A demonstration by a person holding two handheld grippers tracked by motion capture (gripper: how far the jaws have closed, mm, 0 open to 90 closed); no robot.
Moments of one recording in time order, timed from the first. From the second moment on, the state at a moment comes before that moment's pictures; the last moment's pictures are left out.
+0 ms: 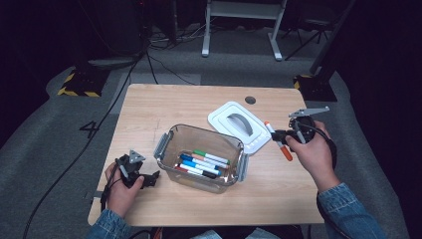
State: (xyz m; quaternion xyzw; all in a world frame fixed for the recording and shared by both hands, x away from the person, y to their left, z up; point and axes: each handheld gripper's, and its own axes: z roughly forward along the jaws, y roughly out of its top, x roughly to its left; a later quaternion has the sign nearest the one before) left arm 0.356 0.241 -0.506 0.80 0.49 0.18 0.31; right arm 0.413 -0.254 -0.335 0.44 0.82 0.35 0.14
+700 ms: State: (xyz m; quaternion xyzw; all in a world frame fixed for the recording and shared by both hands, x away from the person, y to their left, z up) left arm 0.356 0.241 -0.506 0.80 0.49 0.18 0.31; right arm 0.406 -0.164 -0.311 0.33 0.86 0.38 0.10
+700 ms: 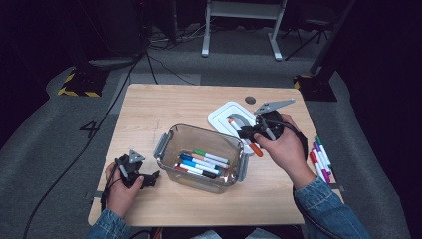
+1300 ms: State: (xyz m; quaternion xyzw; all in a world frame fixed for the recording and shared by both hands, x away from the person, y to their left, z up) left arm 0.356 0.241 -0.506 0.80 0.49 0.18 0.31; right arm 0.401 -0.090 -0.325 0.25 0.89 0.37 0.05
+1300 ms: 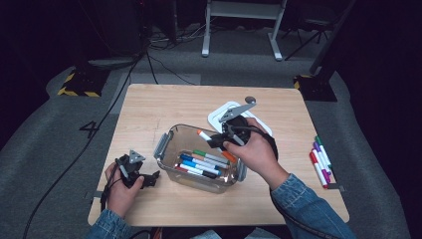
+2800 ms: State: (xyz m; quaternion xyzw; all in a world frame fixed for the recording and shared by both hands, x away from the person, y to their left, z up) left arm 0.356 0.241 -0.506 0.80 0.49 0.18 0.31; right arm 0.408 -0.002 -0.424 0.14 0.96 0.23 -0.04
